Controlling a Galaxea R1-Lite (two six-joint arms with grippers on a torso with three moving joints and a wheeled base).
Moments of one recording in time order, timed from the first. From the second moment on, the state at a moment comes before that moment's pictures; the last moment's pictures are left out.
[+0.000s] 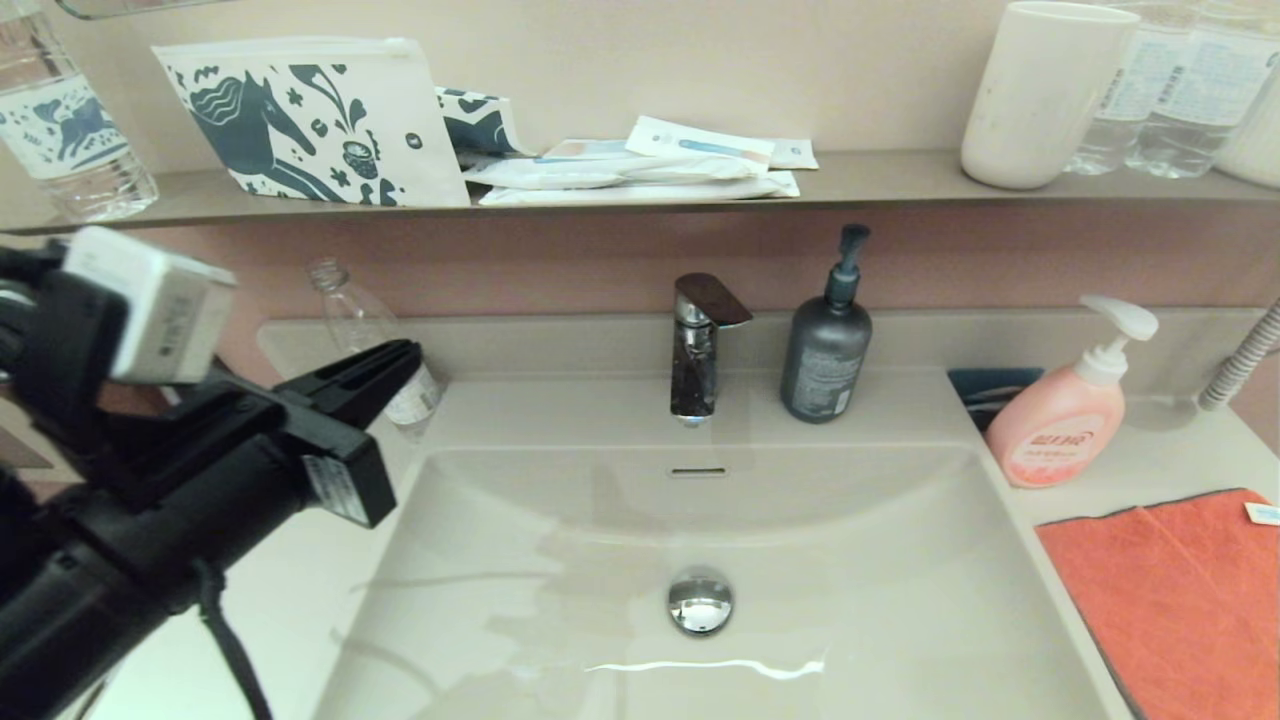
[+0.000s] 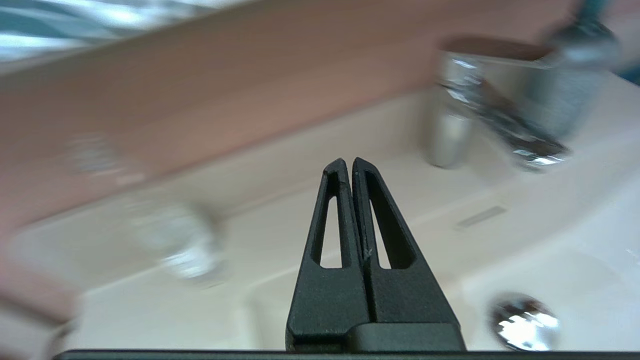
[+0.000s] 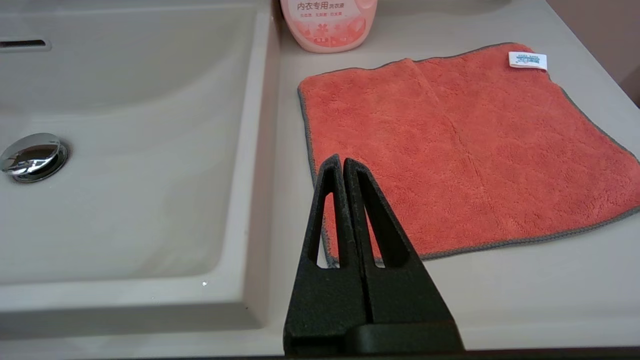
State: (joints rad) left arm -0.66 1.16 -0.48 -0.77 0.35 0.31; right arm 0.00 0.00 0.00 0.00 -0.03 0.02
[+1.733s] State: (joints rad) left arm 0.00 0.04 -0.15 -0.04 0.00 0.13; right arm 0.00 0.00 0.00 0.00 -0.03 0.02
